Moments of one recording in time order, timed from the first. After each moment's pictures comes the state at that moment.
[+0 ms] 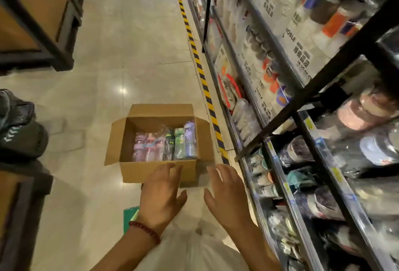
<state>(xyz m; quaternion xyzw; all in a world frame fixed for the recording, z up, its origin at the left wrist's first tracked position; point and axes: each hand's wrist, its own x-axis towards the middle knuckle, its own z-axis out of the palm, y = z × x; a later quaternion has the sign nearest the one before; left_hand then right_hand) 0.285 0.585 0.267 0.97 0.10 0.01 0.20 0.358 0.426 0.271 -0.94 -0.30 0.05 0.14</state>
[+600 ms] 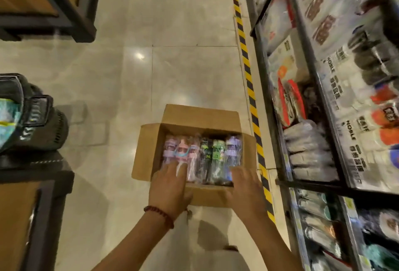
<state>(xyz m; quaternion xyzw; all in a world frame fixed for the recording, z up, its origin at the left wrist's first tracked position) 0.414 0.864 0.157 0.94 0.23 -0.20 0.17 0.514 0.697 0.154 -0.94 -0.26 0.22 0.06</state>
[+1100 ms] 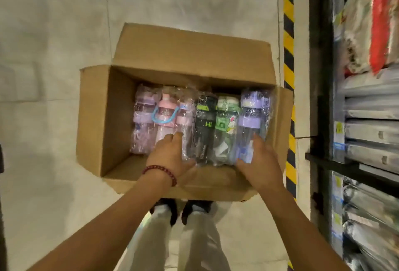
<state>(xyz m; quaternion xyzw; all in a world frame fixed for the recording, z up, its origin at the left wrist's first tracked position) 0.515 0.877 -0.190 0.81 0.32 -0.37 0.32 0.613 0.689 -0.188 -0.91 -0.07 0.39 0.09</state>
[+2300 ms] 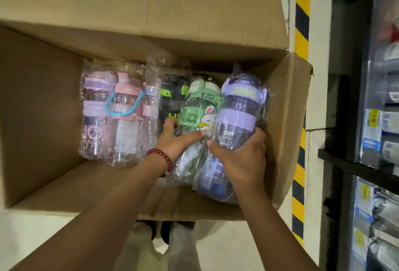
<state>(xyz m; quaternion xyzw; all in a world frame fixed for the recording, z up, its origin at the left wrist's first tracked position) 0.568 0.809 -0.342 0.53 0.52 -0.26 0.62 0.623 0.679 -0.309 -0.90 0.15 0.34 0.25</state>
